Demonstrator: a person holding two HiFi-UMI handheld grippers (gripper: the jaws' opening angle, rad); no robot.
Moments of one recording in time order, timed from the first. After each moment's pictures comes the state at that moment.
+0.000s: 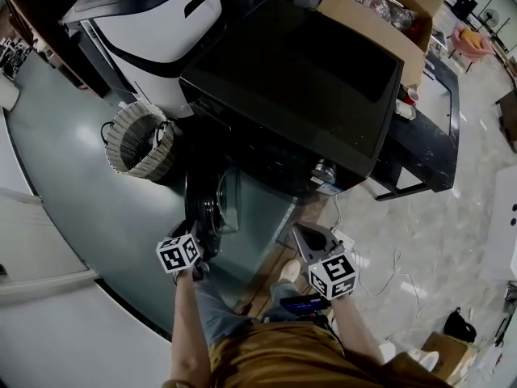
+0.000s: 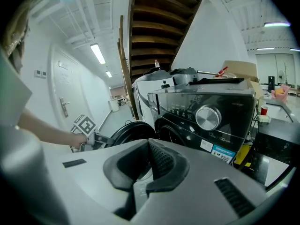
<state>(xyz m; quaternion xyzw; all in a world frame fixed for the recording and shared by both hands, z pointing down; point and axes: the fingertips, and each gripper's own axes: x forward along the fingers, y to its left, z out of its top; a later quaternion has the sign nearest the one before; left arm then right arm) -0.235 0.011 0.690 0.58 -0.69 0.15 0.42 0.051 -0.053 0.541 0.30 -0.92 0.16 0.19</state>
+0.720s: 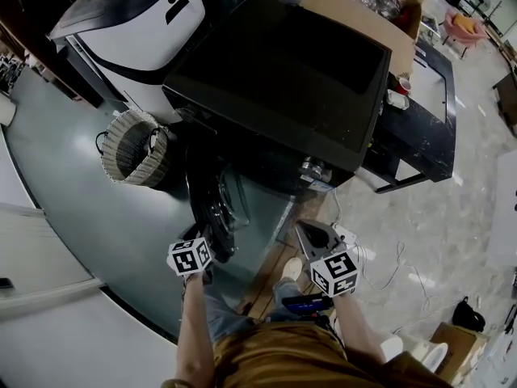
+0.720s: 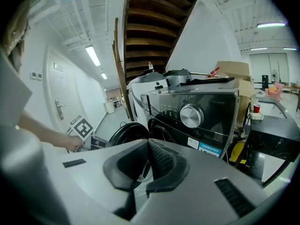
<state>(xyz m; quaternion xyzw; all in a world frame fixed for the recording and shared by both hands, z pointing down) -0.175 -0.008 0.692 0.60 -0.65 0.20 0.42 0.087 -0.068 0.545 0.32 -0.91 0.17 0.18</state>
